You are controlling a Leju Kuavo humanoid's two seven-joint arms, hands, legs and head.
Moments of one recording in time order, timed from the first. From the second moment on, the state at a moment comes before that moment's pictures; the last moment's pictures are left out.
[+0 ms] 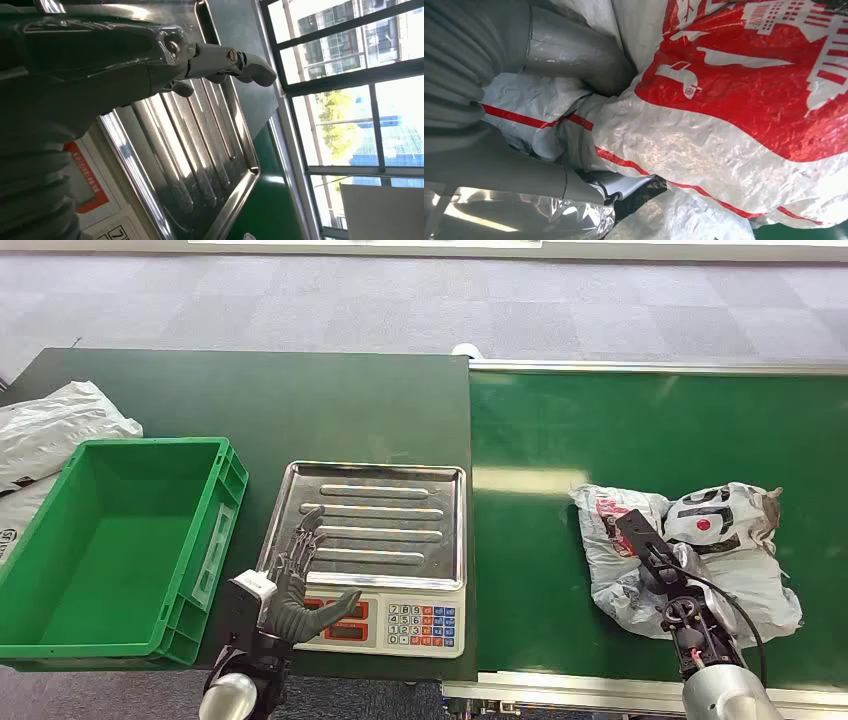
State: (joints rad) left arm -0.01 -0.18 -0.26 -1.41 -0.15 -0.01 -0.37; right arm -0.60 -0.16 -0.21 -0.43 0.99 0.01 0.13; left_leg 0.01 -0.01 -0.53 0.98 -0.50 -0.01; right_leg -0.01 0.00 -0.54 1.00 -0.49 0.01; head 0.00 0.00
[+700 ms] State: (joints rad) left arm 0.03 -0.20 -0.20 -1.51 -0.03 0.10 -0.52; right arm -0.55 -0.05 -0.29 -0.72 0.50 -0.04 -0.29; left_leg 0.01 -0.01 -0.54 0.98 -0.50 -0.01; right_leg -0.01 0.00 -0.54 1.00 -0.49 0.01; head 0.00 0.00
